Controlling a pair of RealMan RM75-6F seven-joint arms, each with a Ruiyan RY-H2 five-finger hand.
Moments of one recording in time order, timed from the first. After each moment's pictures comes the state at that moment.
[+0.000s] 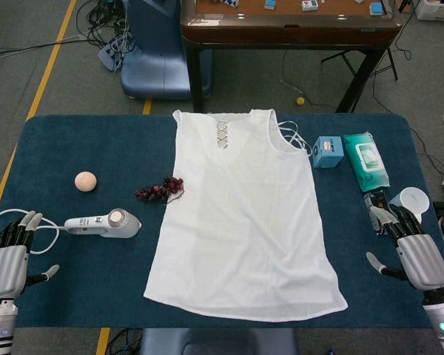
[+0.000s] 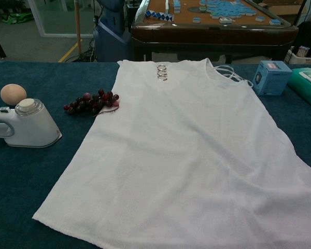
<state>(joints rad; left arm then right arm) -0.12 -1.18 -0.08 -1.75 1.36 1.51 0.21 0.14 -1.04 0.00 -1.62 -1.61 1.48 0.17</state>
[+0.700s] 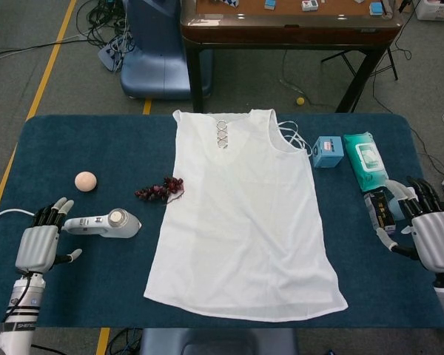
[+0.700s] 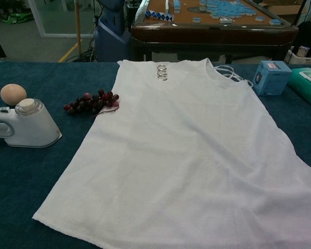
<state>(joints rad) -0.27 -1.31 -0.16 -1.62 1.27 1.32 0.27 0.17 -0.96 0.11 -1.67 -1.58 1.52 0.10</state>
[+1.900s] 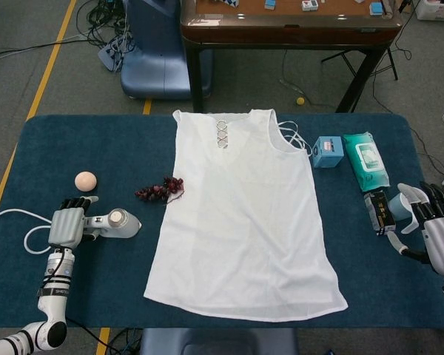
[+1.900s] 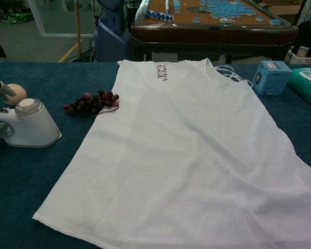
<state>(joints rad) -0.42 -1.58 -0.22 -1.22 1.17 1.19 0.23 0.14 -0.97 0.10 -1.64 -1.55 1.52 0.15</state>
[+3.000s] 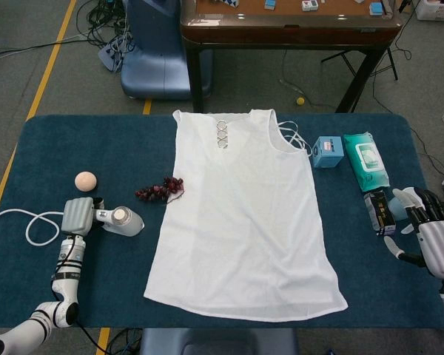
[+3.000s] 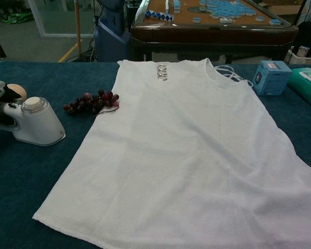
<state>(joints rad) -0.53 -1.79 -0.23 -0.76 1.24 1.07 -0.12 0.14 -0.97 0.08 -1.66 -1.55 1.47 0.14</state>
